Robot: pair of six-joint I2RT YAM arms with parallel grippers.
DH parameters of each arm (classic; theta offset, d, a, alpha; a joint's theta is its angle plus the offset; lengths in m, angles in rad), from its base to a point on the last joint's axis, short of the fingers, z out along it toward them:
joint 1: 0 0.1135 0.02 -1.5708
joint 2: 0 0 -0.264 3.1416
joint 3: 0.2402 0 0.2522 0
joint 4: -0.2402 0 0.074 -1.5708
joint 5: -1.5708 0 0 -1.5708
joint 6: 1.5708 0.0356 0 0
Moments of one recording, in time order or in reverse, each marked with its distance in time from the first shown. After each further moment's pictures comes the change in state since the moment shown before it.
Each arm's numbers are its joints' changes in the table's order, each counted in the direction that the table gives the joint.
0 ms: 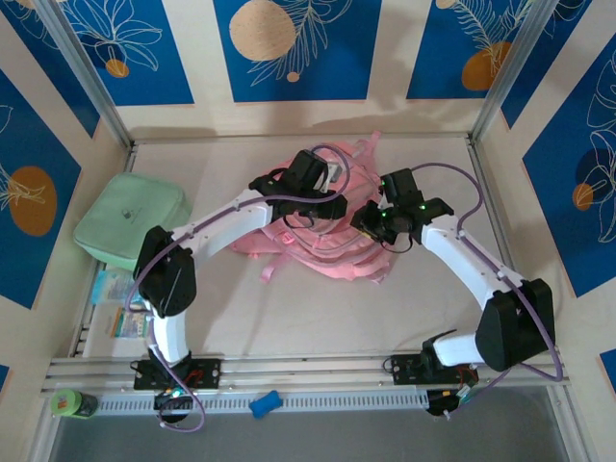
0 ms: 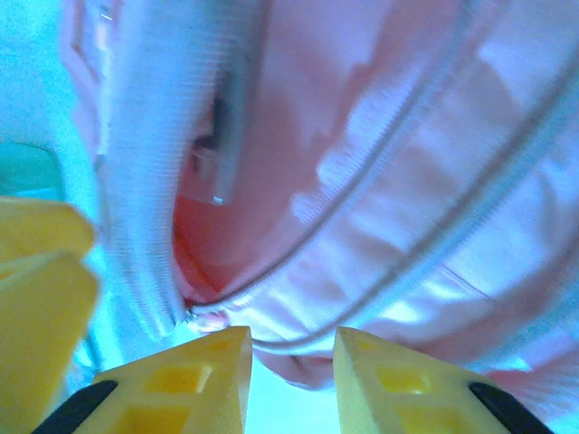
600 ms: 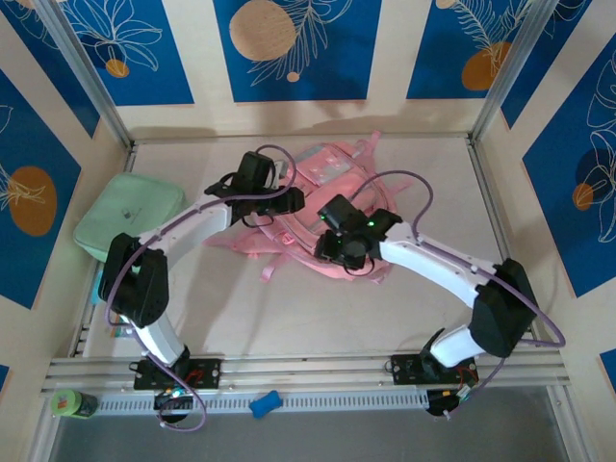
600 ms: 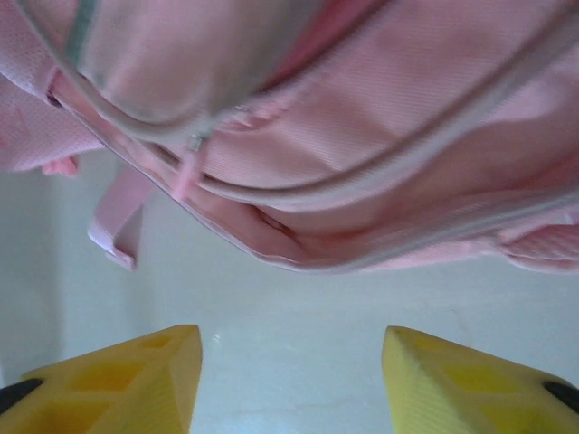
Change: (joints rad) left arm 0.235 -0.159 -0.338 0.180 -0.076 -0.120; right arm 0.413 0.132 0.112 -0.142 -0.302 0.203
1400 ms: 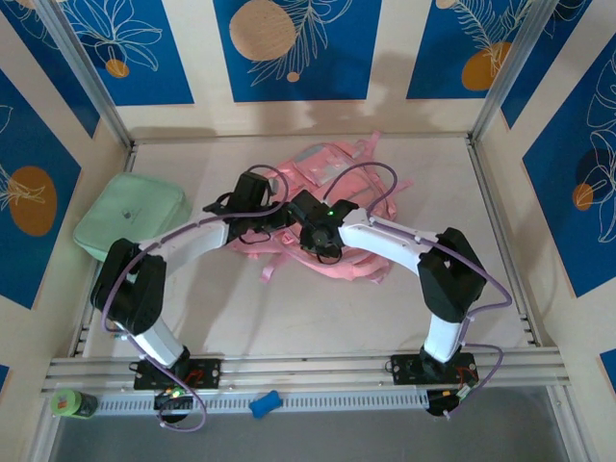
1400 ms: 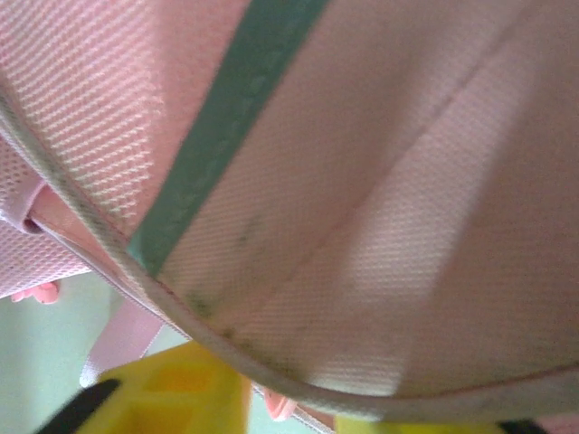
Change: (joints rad) left arm -0.007 -0.073 -0.223 0.149 0.047 -0.150; right arm 0.027 0.297 0.177 0.047 -0.141 0.065
